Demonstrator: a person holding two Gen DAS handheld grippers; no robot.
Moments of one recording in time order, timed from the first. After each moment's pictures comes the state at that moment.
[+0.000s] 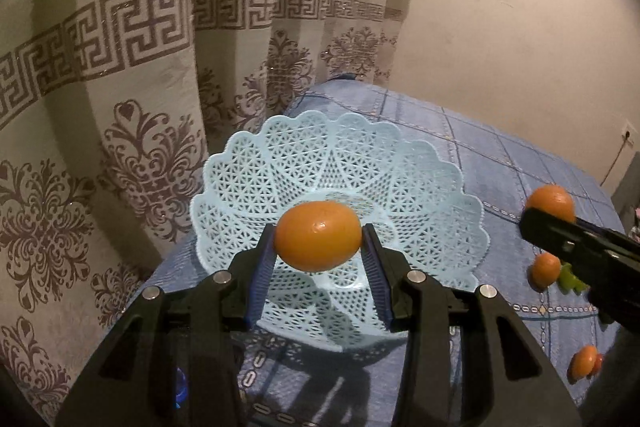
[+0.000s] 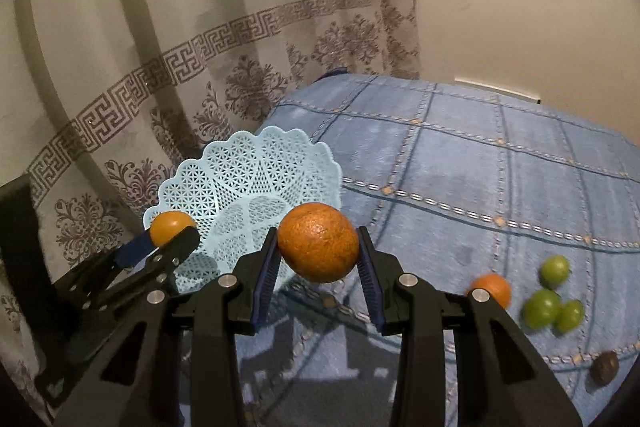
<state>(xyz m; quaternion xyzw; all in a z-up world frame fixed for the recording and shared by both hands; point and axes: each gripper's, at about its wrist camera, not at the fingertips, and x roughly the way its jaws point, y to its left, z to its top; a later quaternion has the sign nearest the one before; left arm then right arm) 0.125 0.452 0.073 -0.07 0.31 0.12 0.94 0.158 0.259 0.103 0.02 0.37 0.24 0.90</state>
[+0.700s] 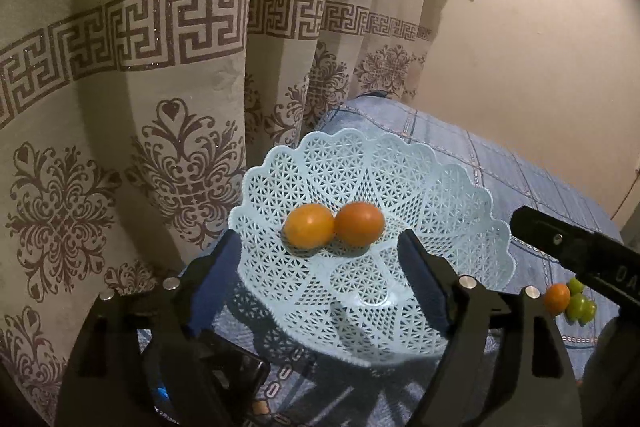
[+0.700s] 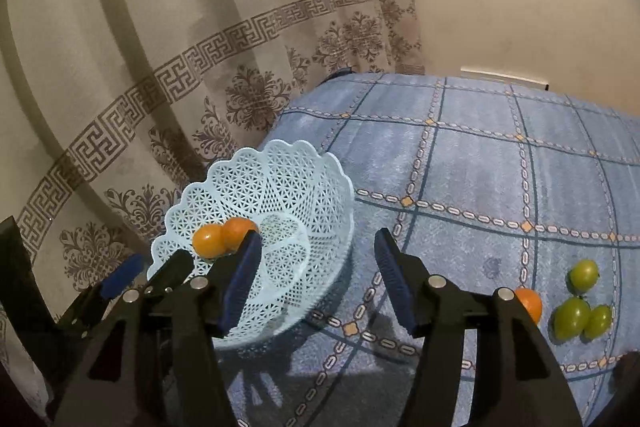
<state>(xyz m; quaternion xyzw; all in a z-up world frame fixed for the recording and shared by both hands) 0.119 0.468 0.076 -0.10 0.28 0.16 0.94 0.177 0.264 0.101 0.07 0.37 0.24 0.89</state>
